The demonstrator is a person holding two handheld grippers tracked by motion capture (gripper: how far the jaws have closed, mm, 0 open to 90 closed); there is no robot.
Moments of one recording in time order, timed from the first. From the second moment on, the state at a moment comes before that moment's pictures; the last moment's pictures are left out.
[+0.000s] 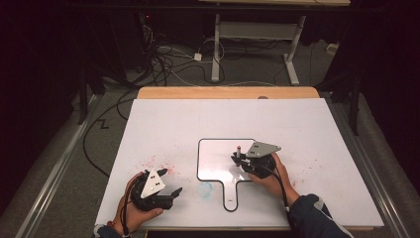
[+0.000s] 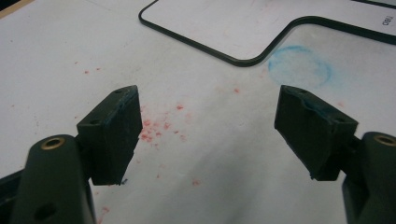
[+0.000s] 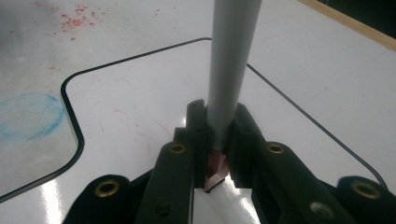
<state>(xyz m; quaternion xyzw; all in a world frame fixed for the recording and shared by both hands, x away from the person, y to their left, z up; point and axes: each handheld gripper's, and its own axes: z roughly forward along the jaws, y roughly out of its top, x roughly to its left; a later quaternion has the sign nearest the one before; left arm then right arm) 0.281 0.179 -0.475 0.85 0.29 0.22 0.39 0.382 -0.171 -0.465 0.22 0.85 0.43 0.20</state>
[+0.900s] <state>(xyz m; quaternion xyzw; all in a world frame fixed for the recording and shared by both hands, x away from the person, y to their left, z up) 0.280 0.179 -0.475 0.85 0.28 0.22 0.39 0.371 -0.127 -0.468 0.18 0.86 0.44 0.18</state>
